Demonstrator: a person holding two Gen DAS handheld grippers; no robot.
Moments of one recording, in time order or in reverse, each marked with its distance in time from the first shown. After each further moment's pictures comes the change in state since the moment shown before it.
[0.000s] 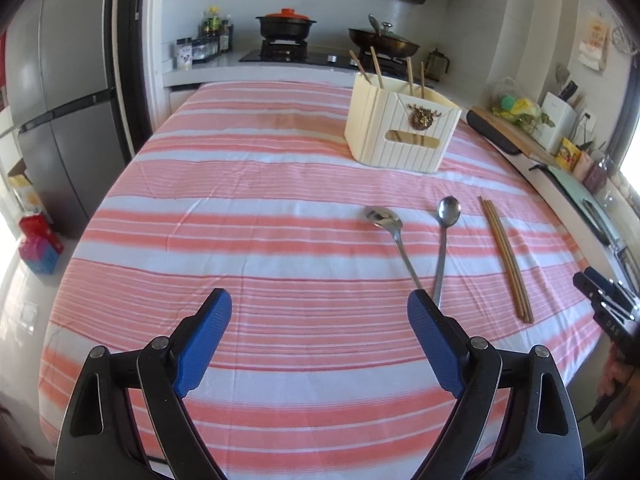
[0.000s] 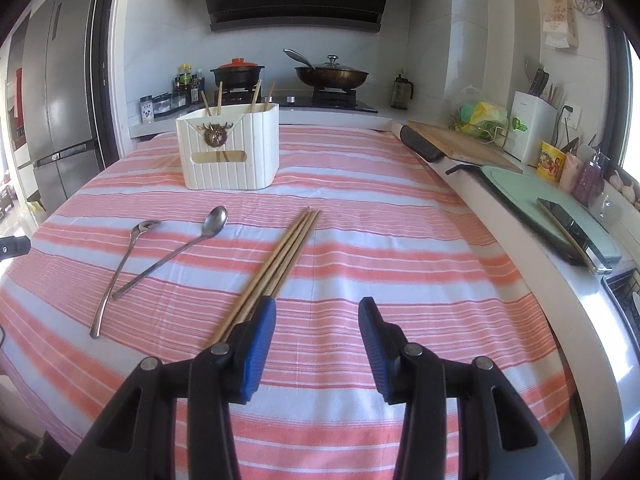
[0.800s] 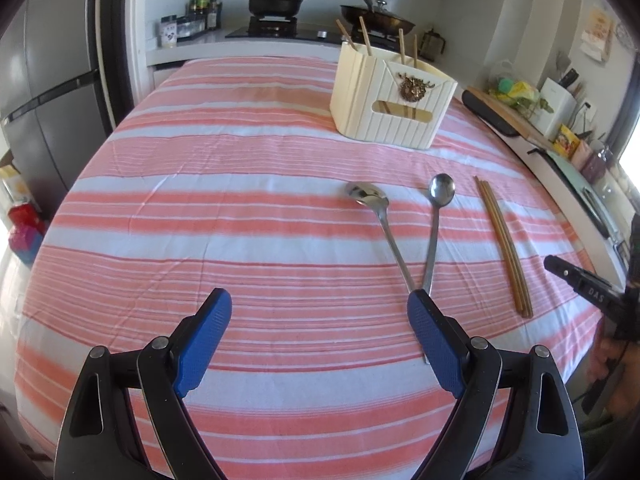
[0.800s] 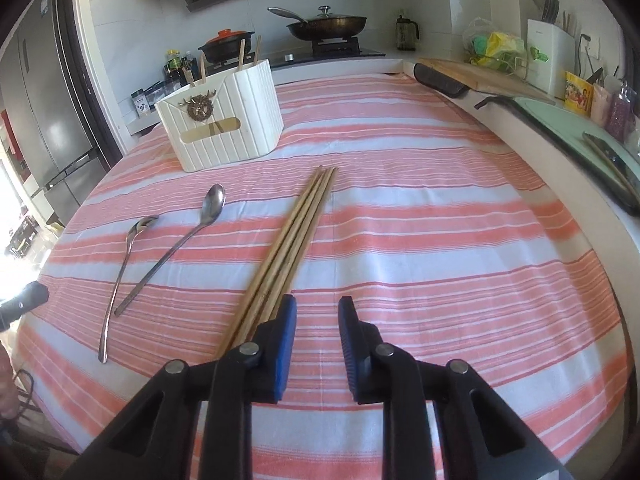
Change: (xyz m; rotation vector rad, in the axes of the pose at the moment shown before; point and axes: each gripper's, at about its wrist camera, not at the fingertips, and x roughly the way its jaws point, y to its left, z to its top) left arm 0.027 -0.014 -0.006 -0.005 0.080 -0.028; right arm 0.062 -0.011 0.010 0.159 0.180 0.145
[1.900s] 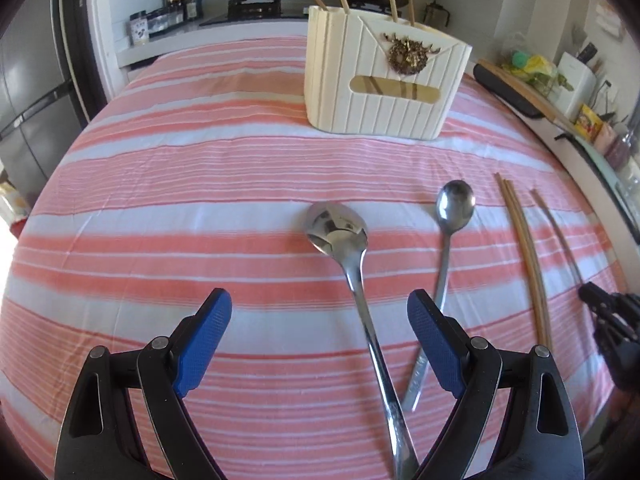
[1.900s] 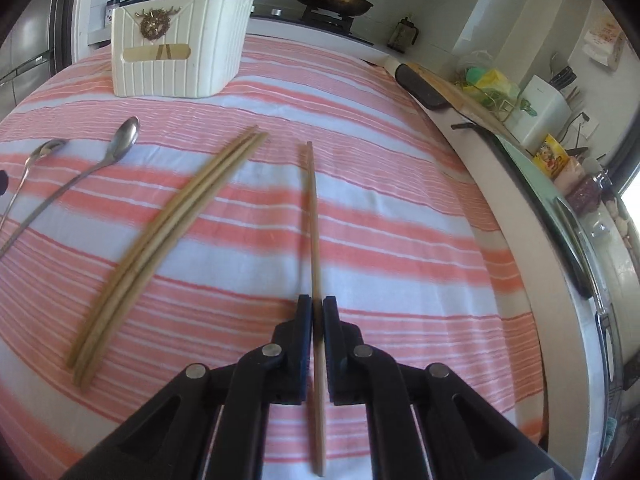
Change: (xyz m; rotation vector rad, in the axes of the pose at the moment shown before) left arm 0.093 -0.054 0.046 0.060 0.071 0.080; right arm 0.038 -0.006 0.005 -0.266 0.102 -0.373
